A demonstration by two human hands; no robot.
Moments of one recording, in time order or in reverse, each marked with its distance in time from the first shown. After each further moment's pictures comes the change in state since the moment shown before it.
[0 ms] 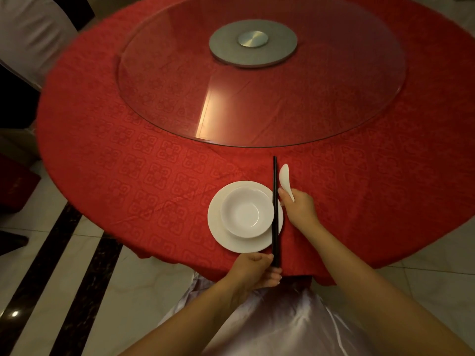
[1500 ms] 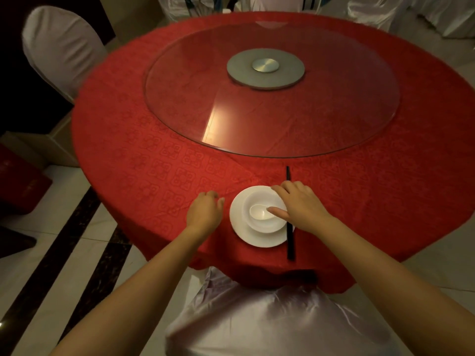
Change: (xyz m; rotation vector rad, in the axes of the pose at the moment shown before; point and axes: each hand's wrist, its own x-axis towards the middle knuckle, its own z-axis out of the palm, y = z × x) left_hand -0.021 0.086 -0.119 1.055 0.738 0.594; right_hand -0.035 -0.067 -0.020 -0.854 -0.246 -0.548
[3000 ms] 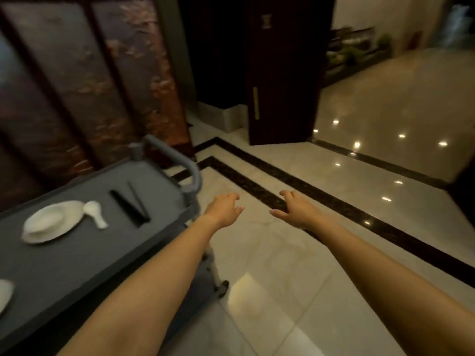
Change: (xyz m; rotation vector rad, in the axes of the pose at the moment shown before) left_hand -0.844 -0.018 -0.023 -0.216 0.756 -1.766; right_hand -0.518 -0.517 -0.033 -0.006 -0.552 -1.935
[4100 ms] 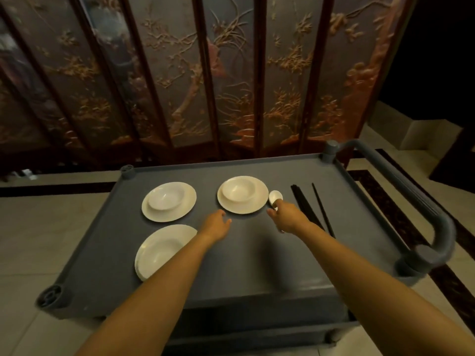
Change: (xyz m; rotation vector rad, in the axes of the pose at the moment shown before) left_hand -0.145 -0.465 -0.073 -0.460 0.293 -0.888; right_hand 0.163 -0.486 0.233 -0.020 -0.354 -0.533
